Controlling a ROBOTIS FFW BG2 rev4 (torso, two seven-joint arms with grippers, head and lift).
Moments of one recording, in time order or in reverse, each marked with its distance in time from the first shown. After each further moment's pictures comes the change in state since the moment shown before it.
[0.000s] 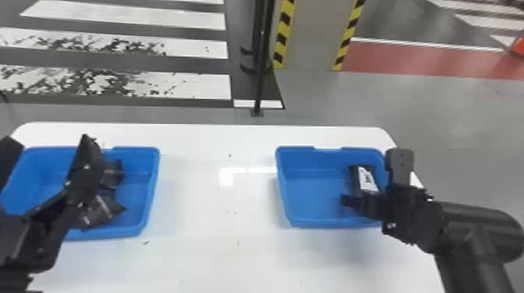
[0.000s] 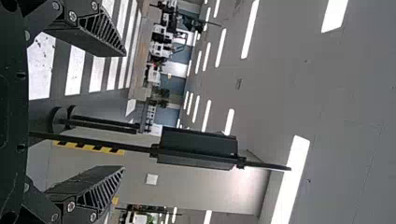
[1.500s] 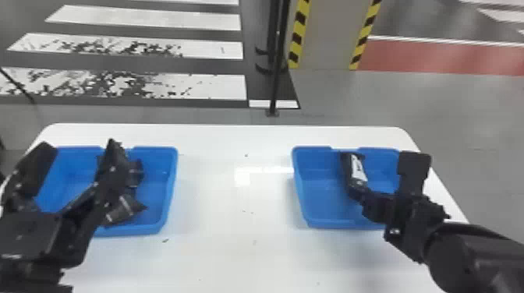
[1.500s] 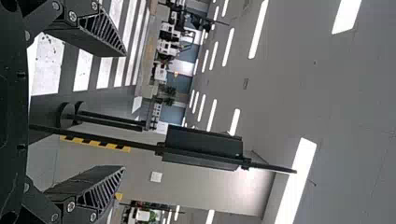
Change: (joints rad) left arm -0.005 -0.005 0.005 0.012 0.026 0.022 -0.017; right arm 0.137 0.012 0.053 -0.119 -0.125 -0.240 0.058
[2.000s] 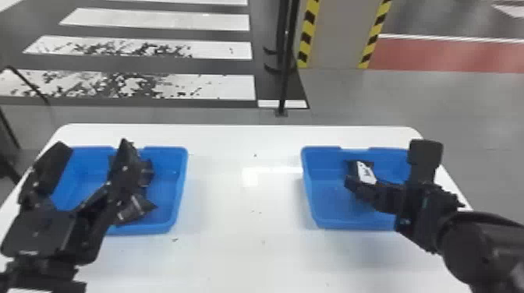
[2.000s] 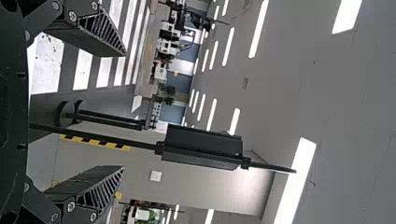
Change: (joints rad) left arm -0.001 0.001 0.000 0.002 0.004 0.000 -0.003; right arm -0.041 -0.002 0.001 -0.032 0.000 0.063 0.008
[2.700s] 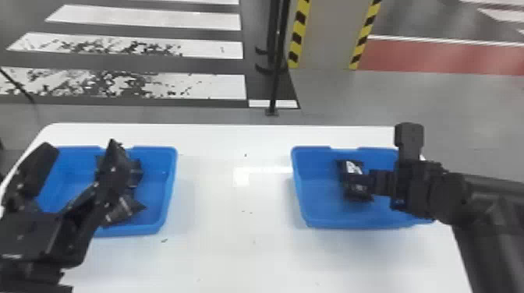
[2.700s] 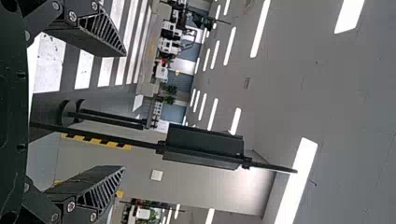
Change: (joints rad) left arm -0.001 0.001 -0.002 0.004 0.004 0.002 -0.001; right arm -0.221 -0.041 -0.004 0.203 0.041 0.213 0.020
